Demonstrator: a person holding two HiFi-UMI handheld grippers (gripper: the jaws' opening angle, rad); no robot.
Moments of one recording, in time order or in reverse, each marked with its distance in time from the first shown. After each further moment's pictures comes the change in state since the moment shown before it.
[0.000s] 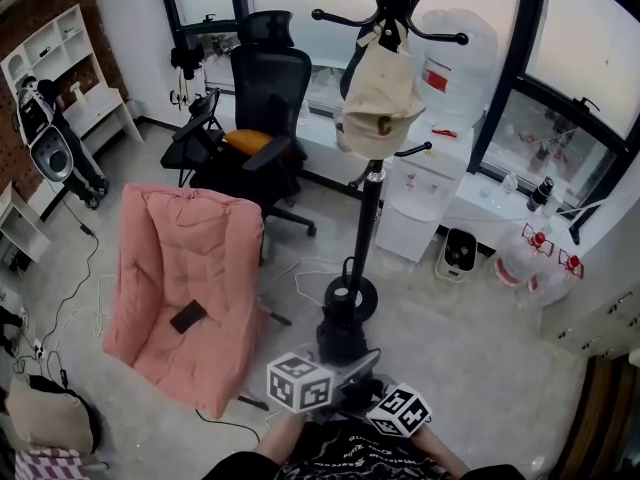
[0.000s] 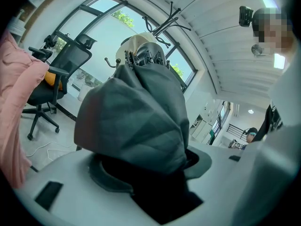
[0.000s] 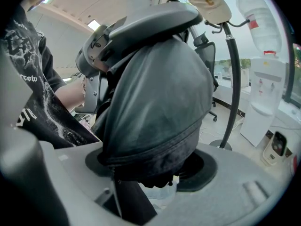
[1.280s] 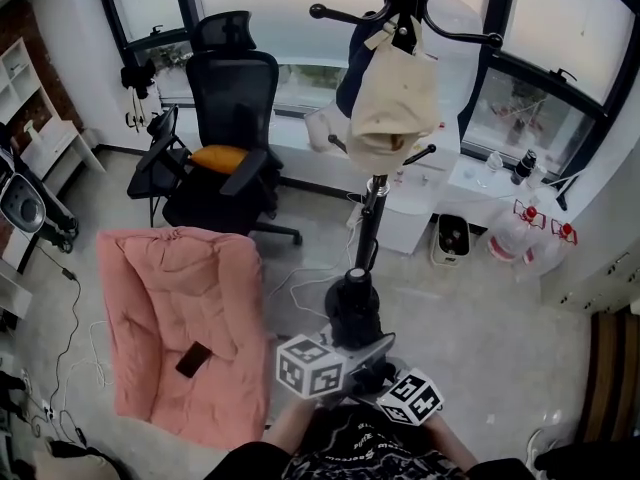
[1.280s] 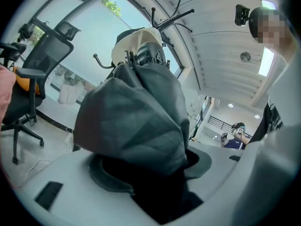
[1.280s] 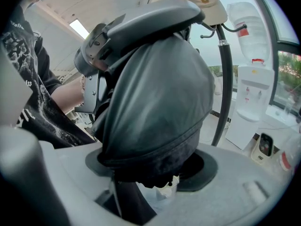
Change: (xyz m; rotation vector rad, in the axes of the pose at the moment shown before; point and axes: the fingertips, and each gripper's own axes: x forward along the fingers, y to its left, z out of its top) left arm 0.018 0.069 0.081 0.094 0.094 -0.213; right arm 0.056 -0.072 0.094 0.083 -0.068 -0.212
